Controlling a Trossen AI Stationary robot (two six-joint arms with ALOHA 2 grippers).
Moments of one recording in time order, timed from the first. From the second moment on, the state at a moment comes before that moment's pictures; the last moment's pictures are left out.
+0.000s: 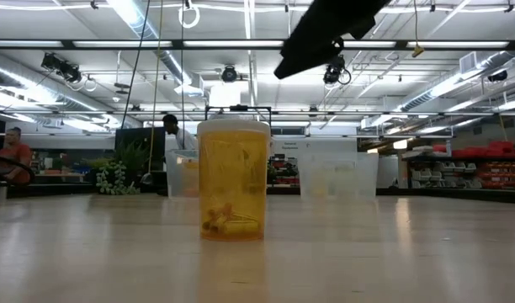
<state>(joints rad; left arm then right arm) 0.05 0.37 0.63 -0.06 0.02 0.44 0.35 1.66 1.17 -0.31 0.27 0.17</state>
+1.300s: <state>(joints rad) 0.05 0.37 0.63 -0.06 0.02 0.44 0.46 1.74 1.19 -0.15 0.34 0.20</state>
